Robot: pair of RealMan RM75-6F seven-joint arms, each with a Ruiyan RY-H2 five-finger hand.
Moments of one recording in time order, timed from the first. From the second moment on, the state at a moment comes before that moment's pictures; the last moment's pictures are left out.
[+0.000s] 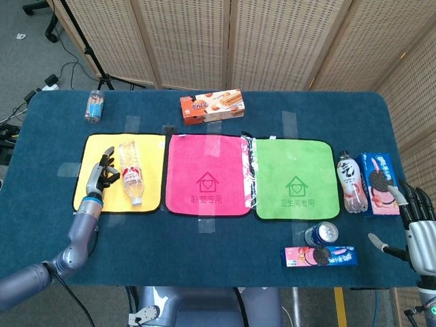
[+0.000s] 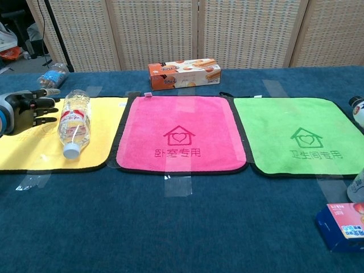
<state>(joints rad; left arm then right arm) -0.60 -1.59 -0.43 -1.27 0.68 0.73 -0.61 0.07 -1.09 0.09 -1.56 -1.60 1.62 0.22</state>
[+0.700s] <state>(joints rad) -0.67 -1.77 -0.53 -1.26 0.62 0.81 -0.53 0.07 -1.09 0.09 -1.57 -1.61 1.63 0.23</state>
